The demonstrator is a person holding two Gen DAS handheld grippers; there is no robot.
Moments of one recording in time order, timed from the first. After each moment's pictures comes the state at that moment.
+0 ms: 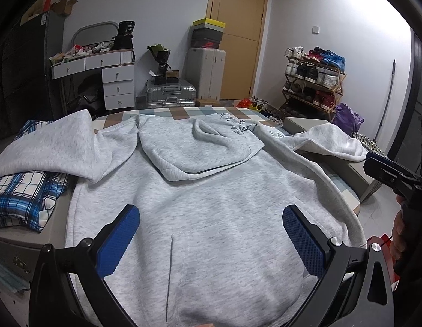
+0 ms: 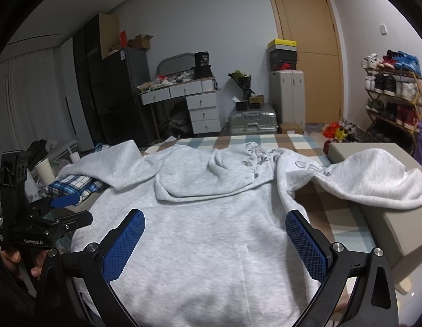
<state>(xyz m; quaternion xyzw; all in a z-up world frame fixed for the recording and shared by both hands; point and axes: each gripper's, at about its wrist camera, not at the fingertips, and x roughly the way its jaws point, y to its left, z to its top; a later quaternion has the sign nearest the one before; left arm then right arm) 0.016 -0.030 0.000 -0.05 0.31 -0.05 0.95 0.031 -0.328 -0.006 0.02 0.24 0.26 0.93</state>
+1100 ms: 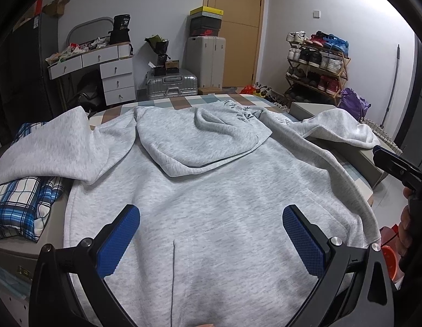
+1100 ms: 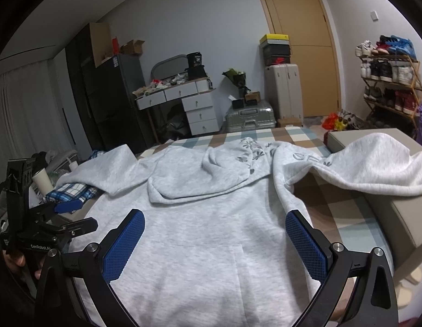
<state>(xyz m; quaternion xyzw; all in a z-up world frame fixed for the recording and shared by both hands) 0.034 -0.035 -0.009 -0.02 0.33 -0.03 0.94 0.052 -0.340 -0.025 0.05 0.25 0.26 0.93</state>
